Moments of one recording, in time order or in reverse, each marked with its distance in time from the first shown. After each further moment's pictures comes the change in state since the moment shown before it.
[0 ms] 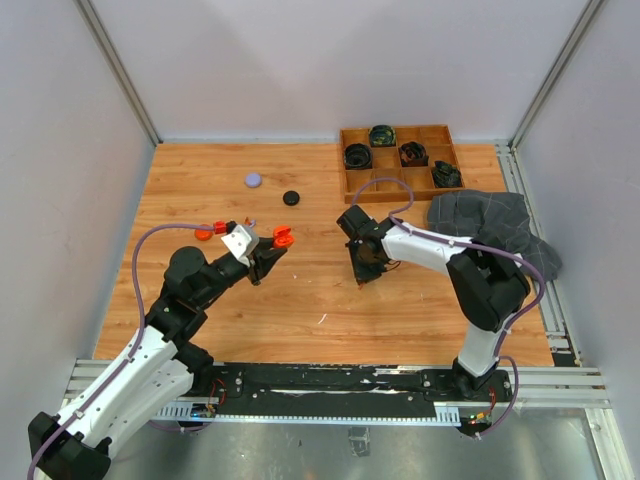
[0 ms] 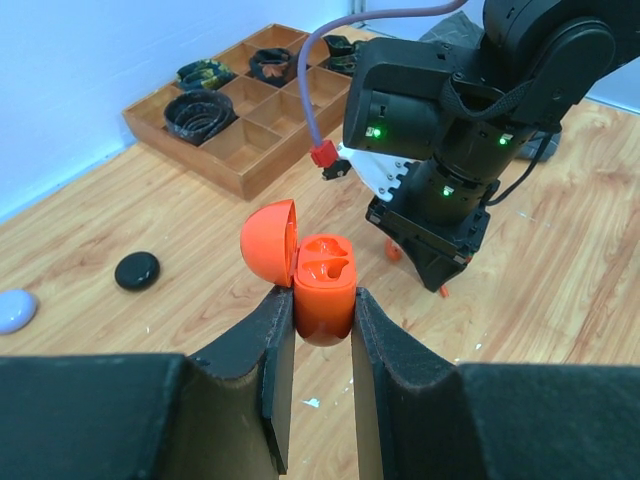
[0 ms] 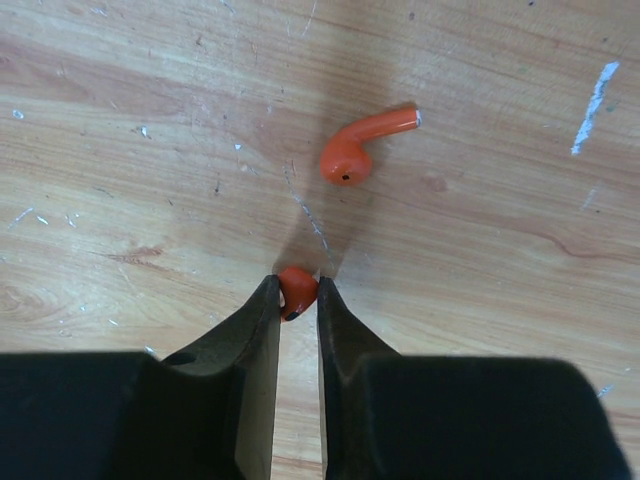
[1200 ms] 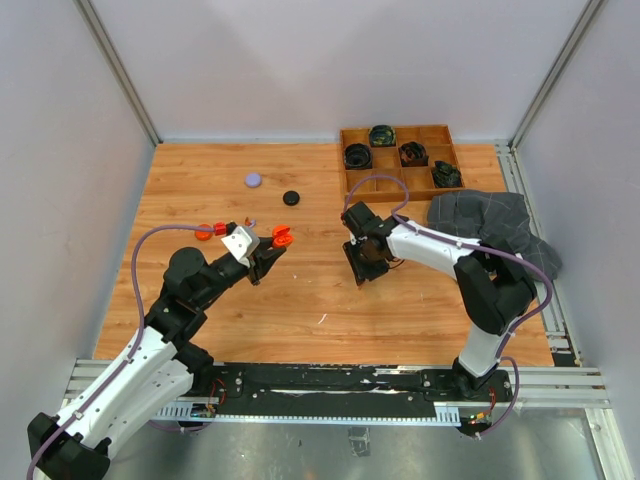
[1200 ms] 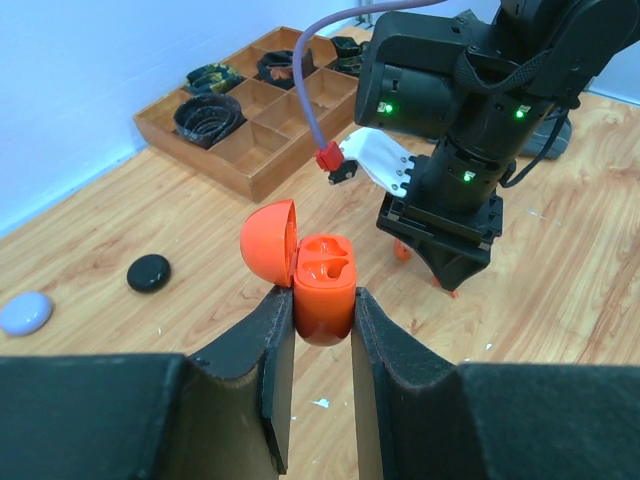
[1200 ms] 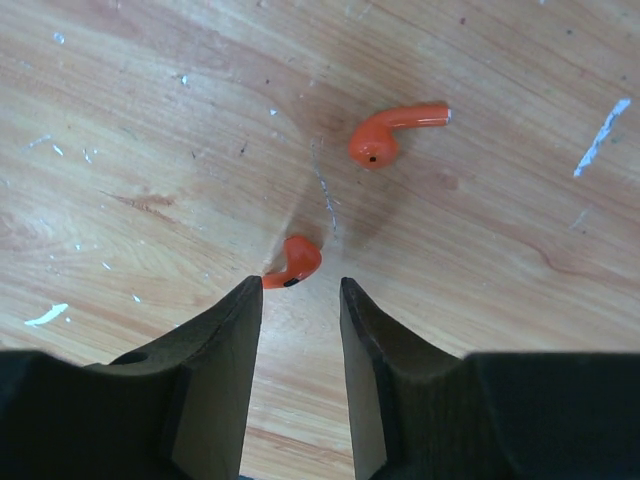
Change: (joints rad) left arm -0.007 -0.006 0.000 -0.001 -0.015 0.024; right arm -0.024 -0.040 0.000 -0.023 -0.099 -0.219
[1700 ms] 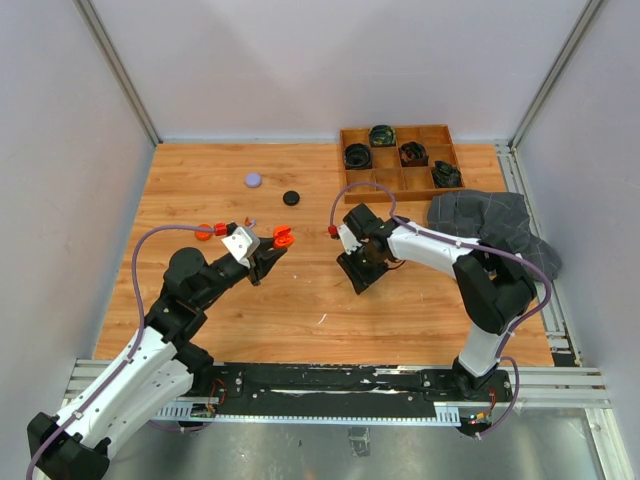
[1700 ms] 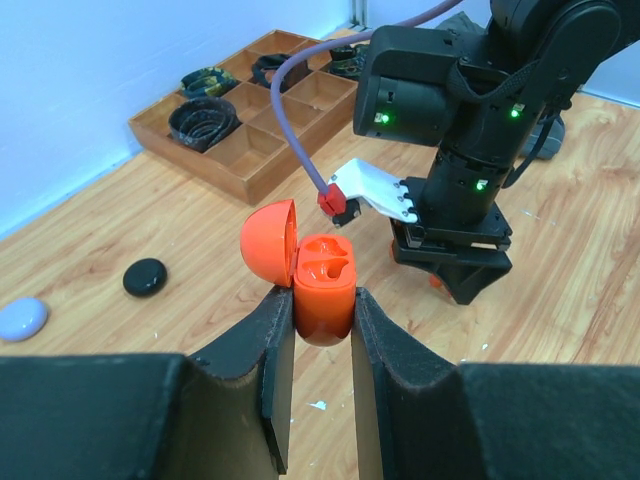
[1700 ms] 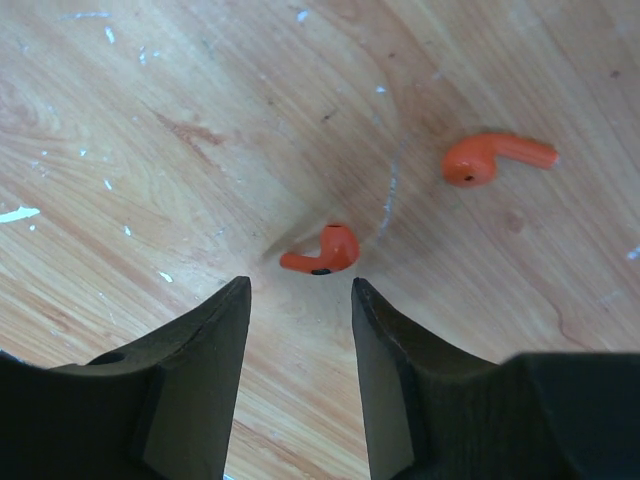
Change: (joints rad) left arm -0.006 -0.001 0.000 0.003 0.007 0.000; right arm -0.011 0.008 -0.023 0.000 -0.169 -0.318
